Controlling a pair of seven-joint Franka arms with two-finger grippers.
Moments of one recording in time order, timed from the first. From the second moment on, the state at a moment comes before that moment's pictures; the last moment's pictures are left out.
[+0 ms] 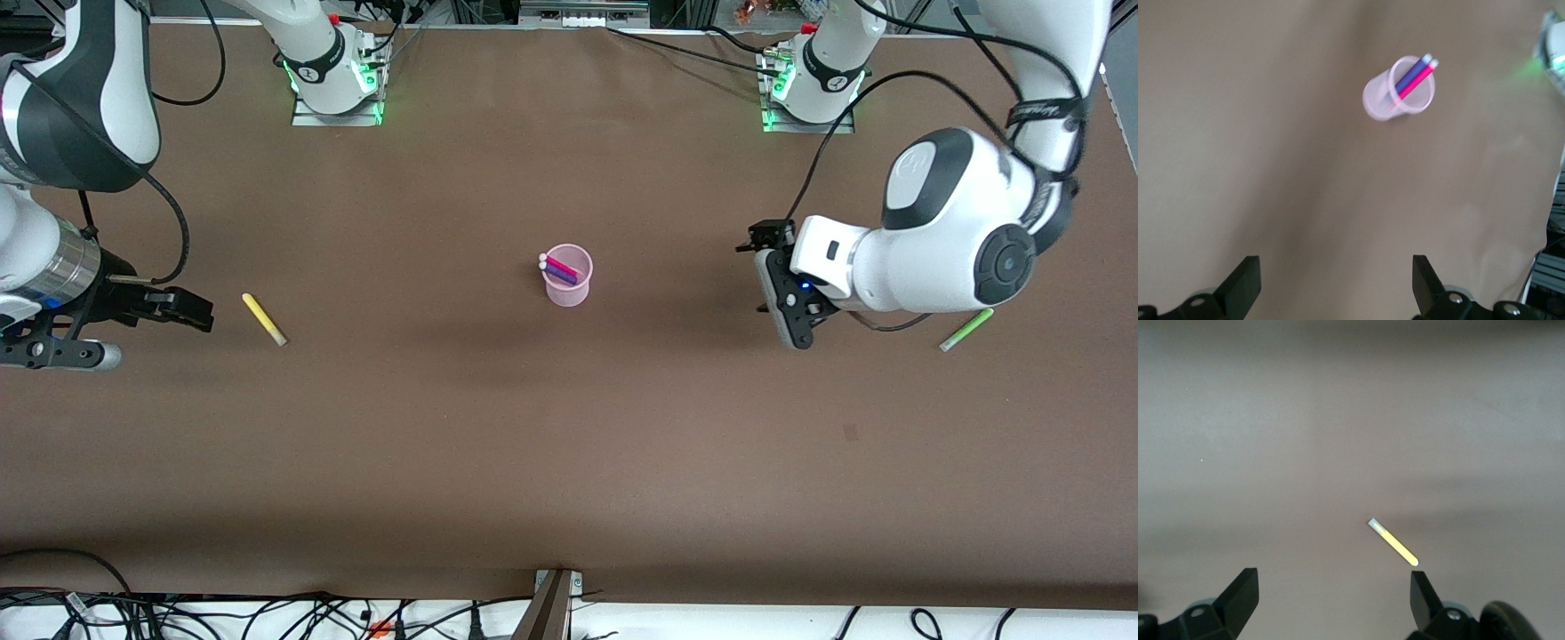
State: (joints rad) left arm 0.17 0.39 -0.50 -1.53 -0.19 1.64 0.73; right arm 0.40 0.34 -0.41 -1.39 0.10 1.70 0.05
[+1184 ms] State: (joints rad) left arm 0.26 0.22 -0.50 -1.39 0.17 1.52 0.02; right arm 0.41 0.30 -0.41 -1.35 0.12 1.66 0.05
